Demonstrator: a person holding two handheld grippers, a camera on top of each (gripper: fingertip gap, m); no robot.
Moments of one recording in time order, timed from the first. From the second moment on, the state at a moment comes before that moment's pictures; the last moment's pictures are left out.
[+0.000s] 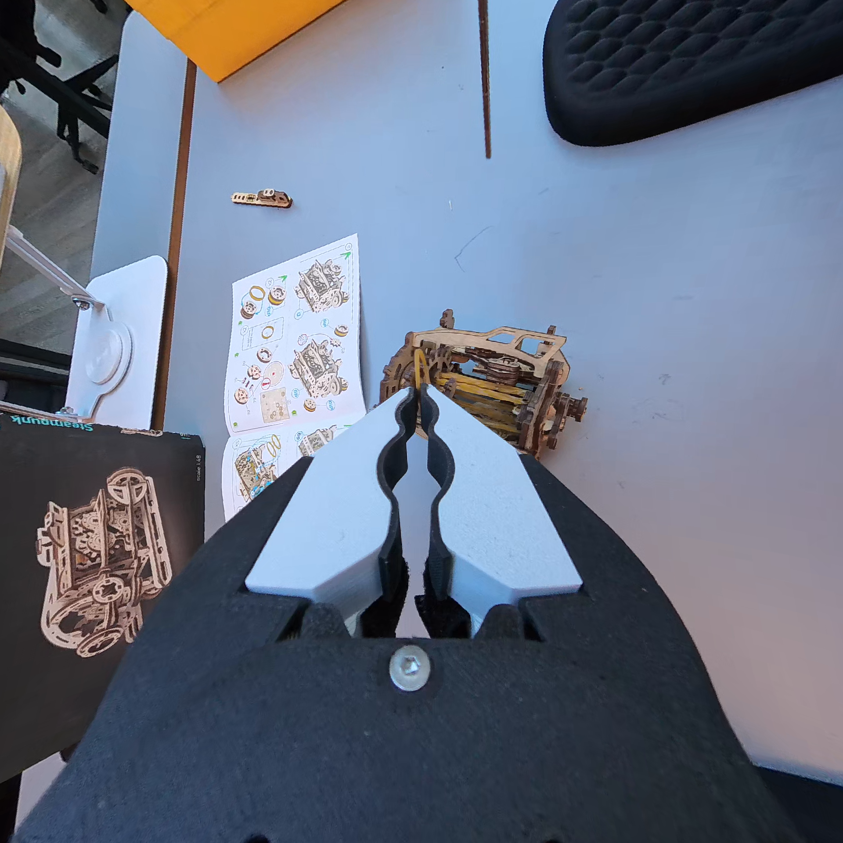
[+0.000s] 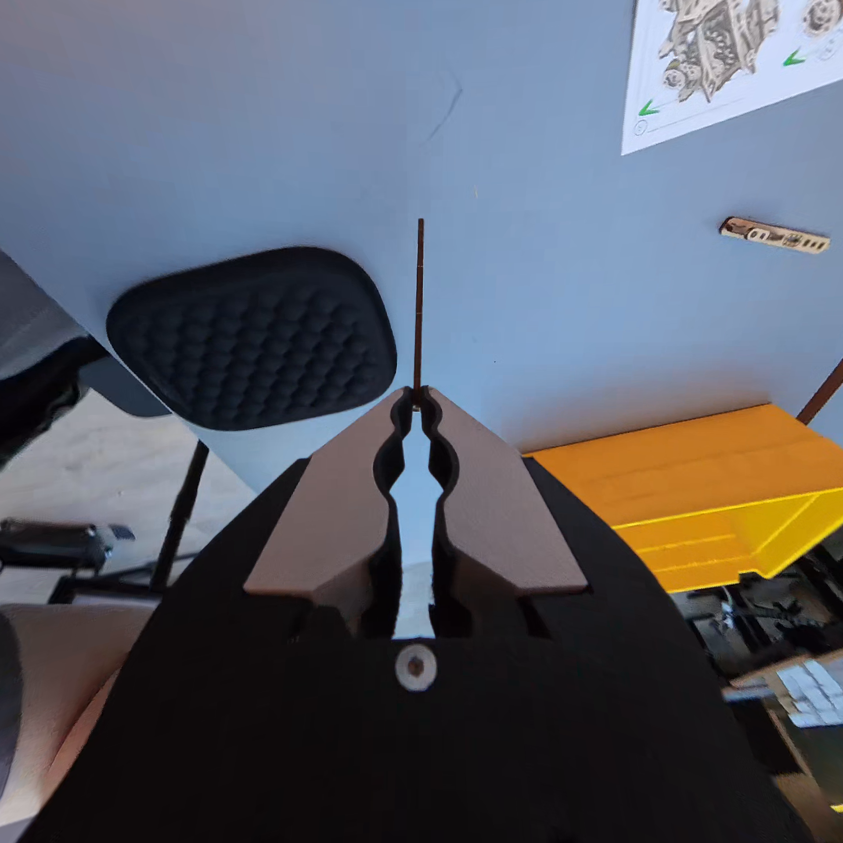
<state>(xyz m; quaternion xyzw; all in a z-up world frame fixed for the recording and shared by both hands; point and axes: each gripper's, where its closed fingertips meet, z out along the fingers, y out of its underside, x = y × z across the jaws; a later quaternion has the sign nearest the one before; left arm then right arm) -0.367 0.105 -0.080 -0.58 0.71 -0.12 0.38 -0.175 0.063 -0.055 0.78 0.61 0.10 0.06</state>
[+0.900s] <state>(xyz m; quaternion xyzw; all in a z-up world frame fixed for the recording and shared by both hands) -0.351 0.060 -0.071 -0.51 0.70 0.00 0.50 -0.212 0.039 -0.065 0.76 0.65 0.02 -0.03</state>
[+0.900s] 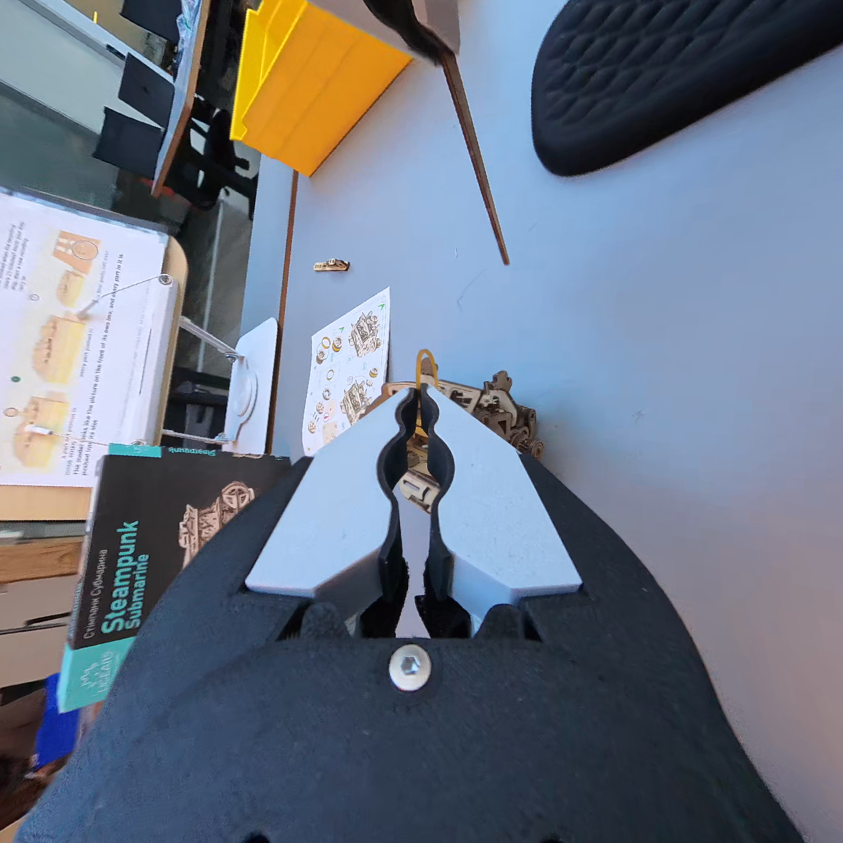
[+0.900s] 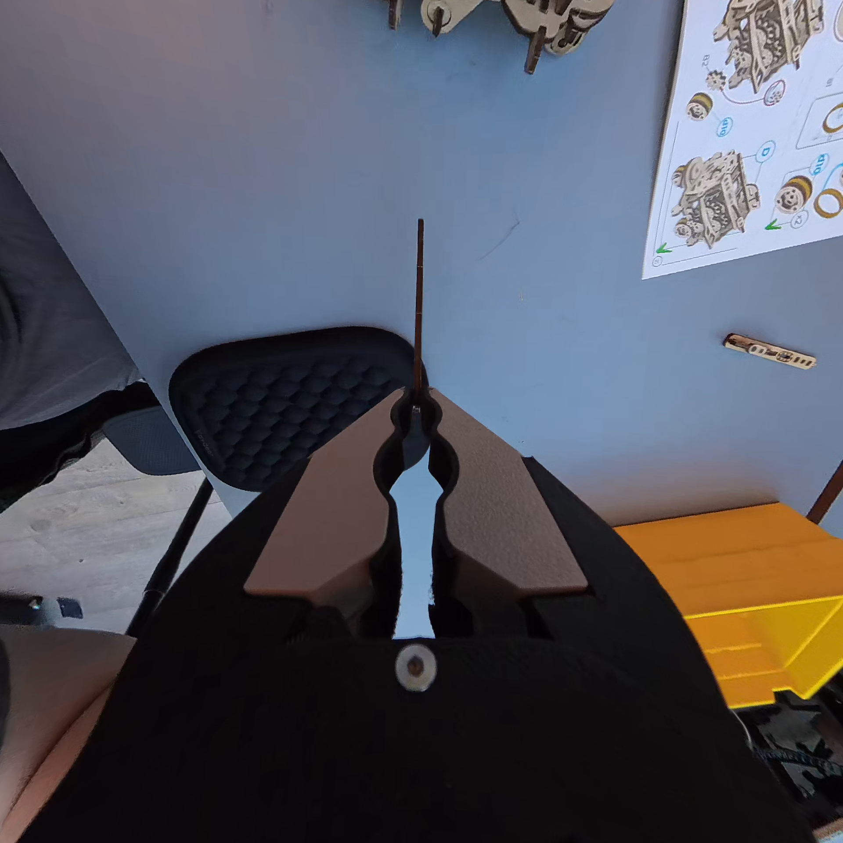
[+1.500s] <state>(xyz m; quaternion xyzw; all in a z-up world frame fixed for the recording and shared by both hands) -0.352 0.051 -0.092 -0.53 0.70 0.01 0.48 -0.191 0.025 -0.075 0.77 0.64 0.01 -0.04</state>
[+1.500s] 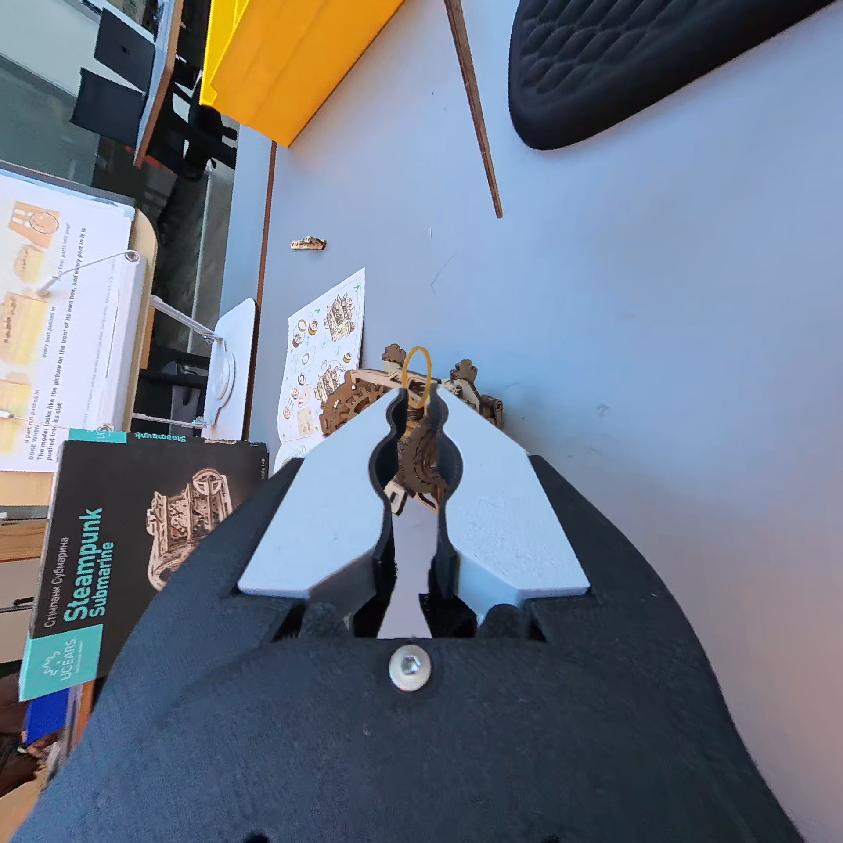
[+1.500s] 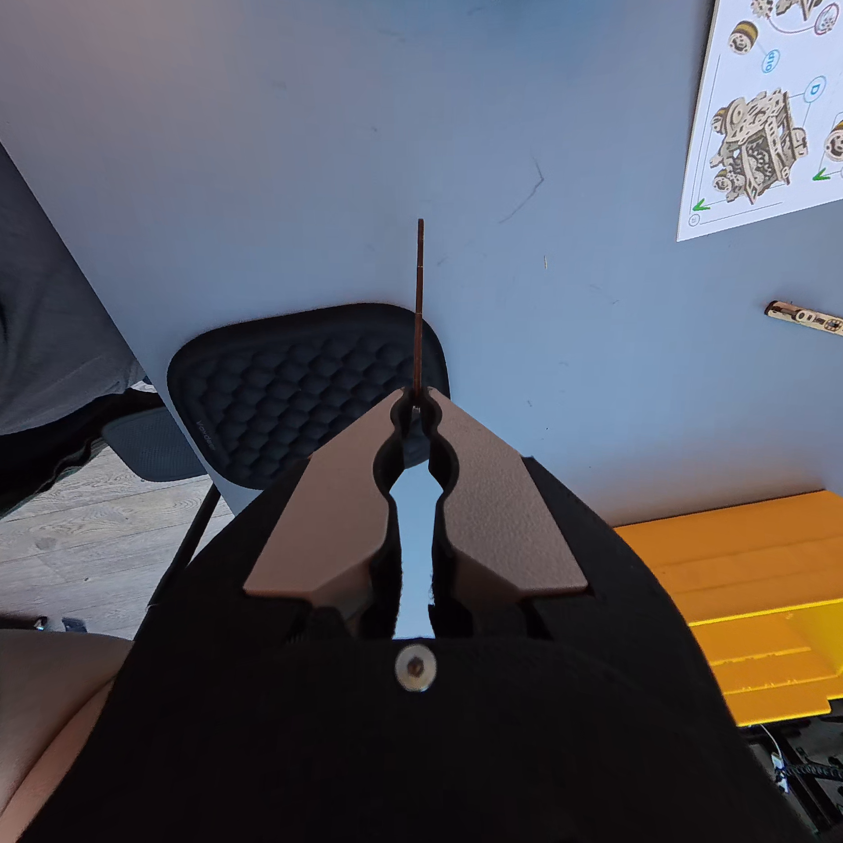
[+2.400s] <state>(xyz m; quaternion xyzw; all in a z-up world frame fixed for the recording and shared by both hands) -0.344 -0.008 -0.069 -0.63 0.55 -0.24 0.50 -0.264 -0.015 -0.058 0.70 0.67 -0.14 -0.20</state>
